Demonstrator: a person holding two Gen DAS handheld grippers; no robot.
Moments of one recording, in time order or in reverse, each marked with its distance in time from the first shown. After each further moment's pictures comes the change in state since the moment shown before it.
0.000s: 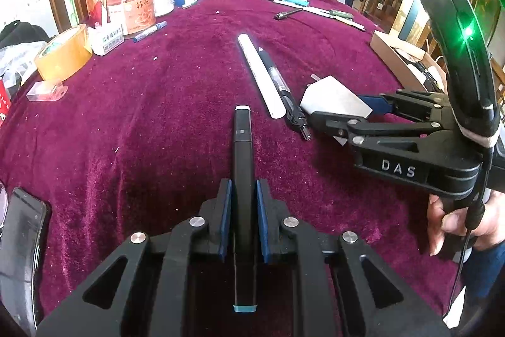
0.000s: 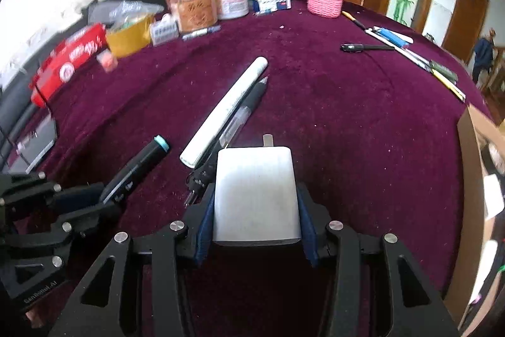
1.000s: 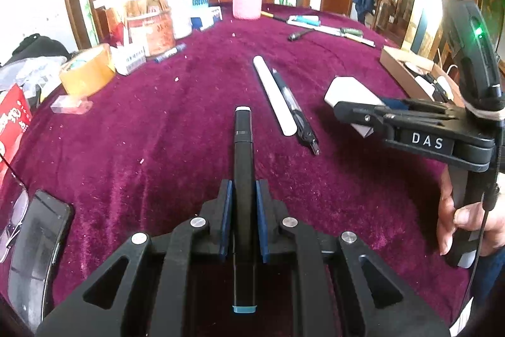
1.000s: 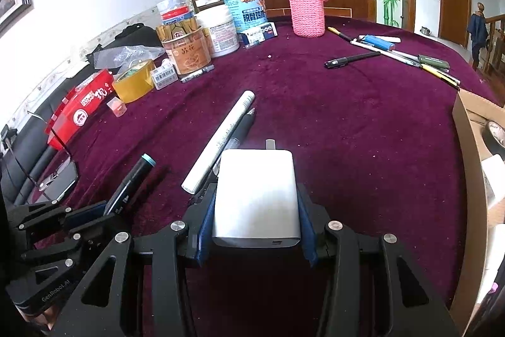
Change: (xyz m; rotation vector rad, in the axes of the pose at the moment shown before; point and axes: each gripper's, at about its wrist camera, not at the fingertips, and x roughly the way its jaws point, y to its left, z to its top) left arm -0.020 -0.001 -0.007 -0.003 -0.115 0.095; right arm -0.019 -0.023 -0.004 0.105 -0.131 0.090
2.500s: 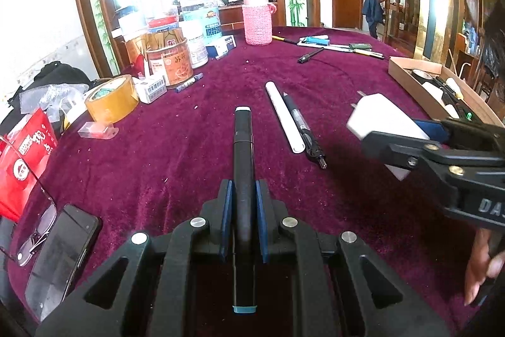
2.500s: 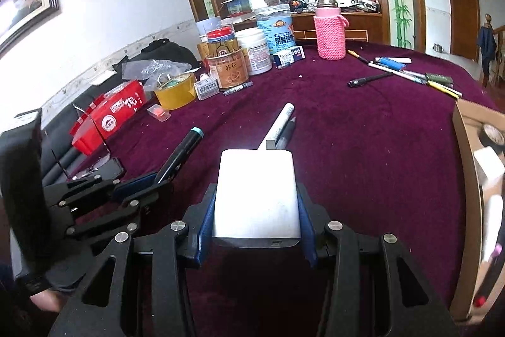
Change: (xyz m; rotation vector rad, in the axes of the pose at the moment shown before) left arm -0.017 -0.012 -0.004 0.046 -0.113 0.121; right arm -0.049 0.036 -0.028 -0.023 -0.109 0.078
